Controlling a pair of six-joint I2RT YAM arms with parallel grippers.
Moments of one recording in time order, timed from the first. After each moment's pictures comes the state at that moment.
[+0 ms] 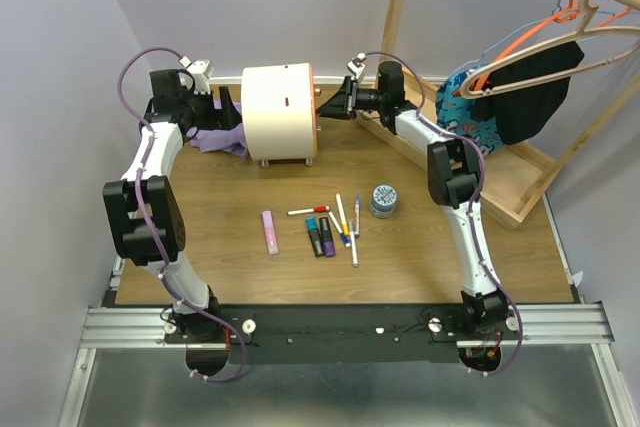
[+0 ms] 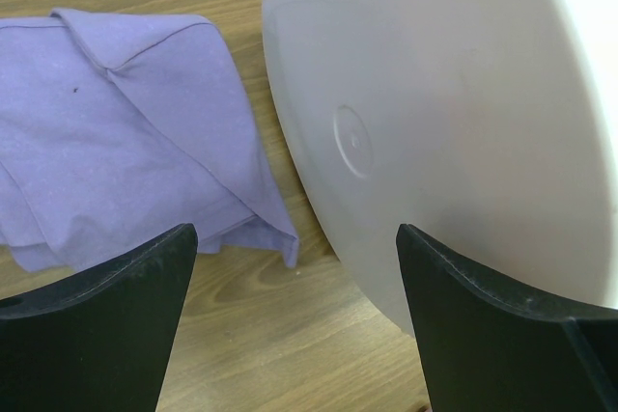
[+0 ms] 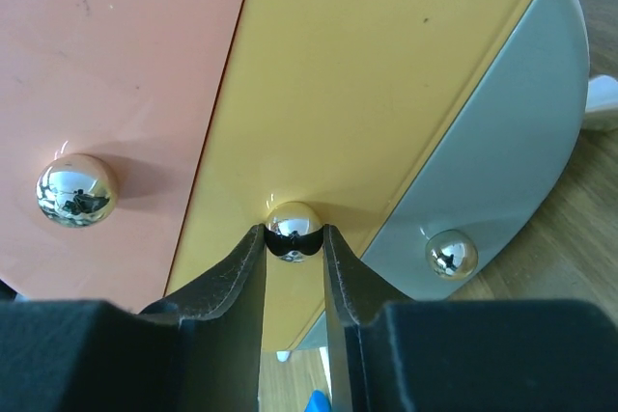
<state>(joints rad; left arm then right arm) 0.15 1.76 1.42 -0.28 0.58 0.02 0.33 2.56 2.09 0.28 -1.08 0.94</state>
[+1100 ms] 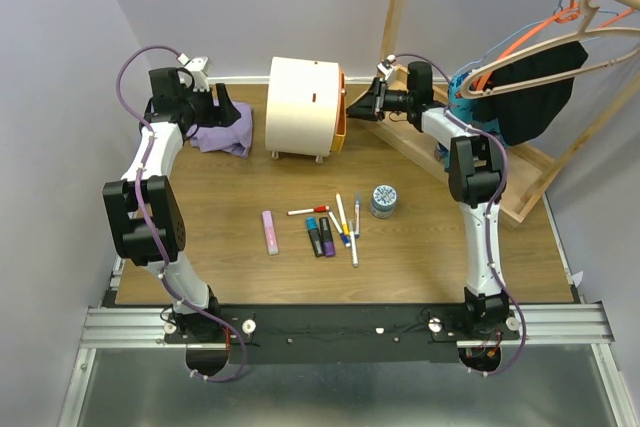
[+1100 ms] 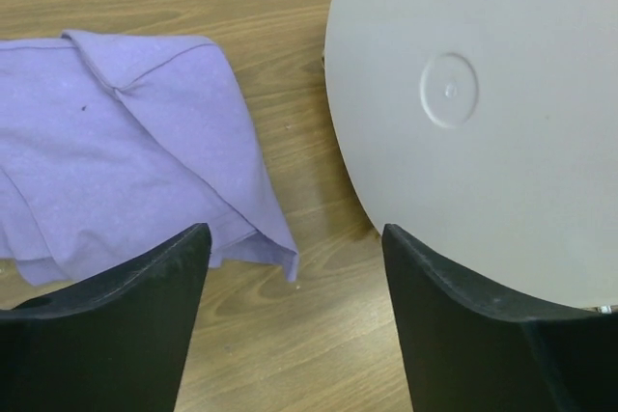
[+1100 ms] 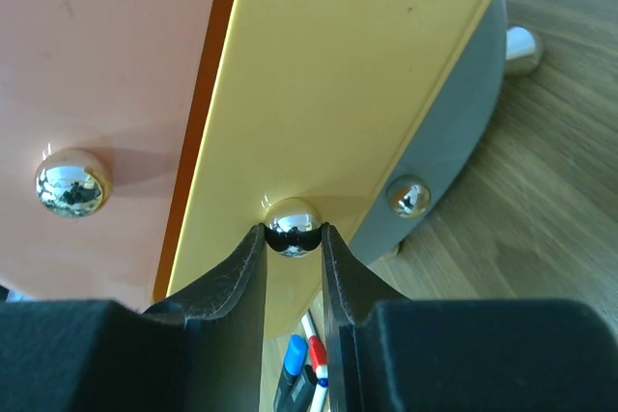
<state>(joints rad) 0.15 1.76 1.42 -0.24 0.58 0.00 0.20 2.43 1.91 0.16 -1.09 0.78</state>
